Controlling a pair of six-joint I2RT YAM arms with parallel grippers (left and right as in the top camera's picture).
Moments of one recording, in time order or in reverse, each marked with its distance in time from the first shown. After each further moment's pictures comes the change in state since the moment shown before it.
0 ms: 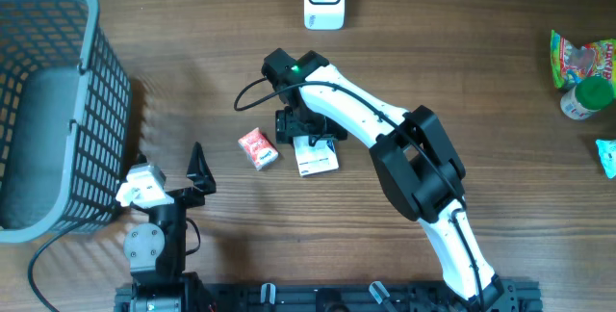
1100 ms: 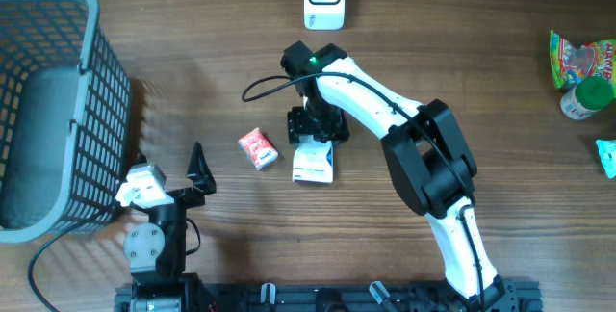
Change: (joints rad) left arm 0.000 0.000 0.000 0.000 0.000 0.000; right arm -0.072 -0.016 -0.042 -0.015 -0.270 -0.195
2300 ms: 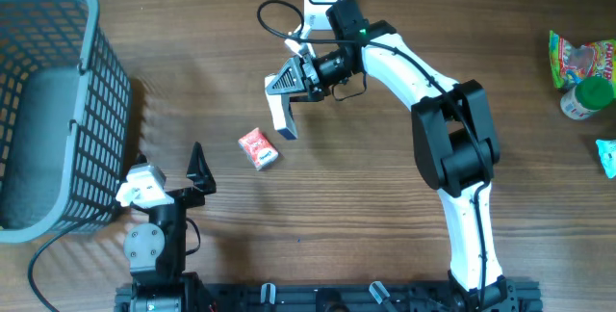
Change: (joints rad) left arm 0.000 0.000 0.000 0.000 0.000 0.000; right arm -0.224 0.042 0.022 0.430 -0.940 -0.308
